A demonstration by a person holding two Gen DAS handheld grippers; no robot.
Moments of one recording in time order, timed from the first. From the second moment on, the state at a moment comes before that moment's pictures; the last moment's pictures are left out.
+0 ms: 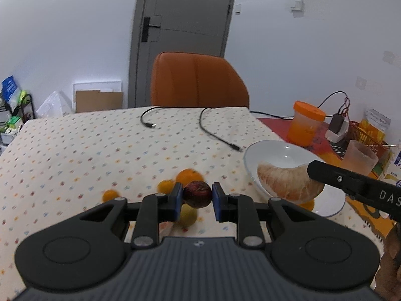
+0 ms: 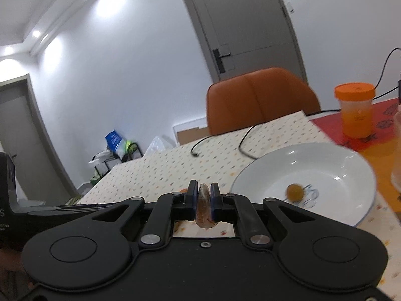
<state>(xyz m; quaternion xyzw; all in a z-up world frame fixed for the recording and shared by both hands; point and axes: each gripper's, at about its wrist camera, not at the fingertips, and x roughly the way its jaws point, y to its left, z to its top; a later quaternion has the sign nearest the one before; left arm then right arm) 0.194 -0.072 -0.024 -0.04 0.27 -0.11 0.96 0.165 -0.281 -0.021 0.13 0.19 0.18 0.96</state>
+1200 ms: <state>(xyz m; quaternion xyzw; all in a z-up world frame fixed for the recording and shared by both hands) 0.224 -0.168 -0.029 0.02 0.29 -0.16 0.94 0.176 -0.385 -0.057 0.18 0.21 0.05 0.96</state>
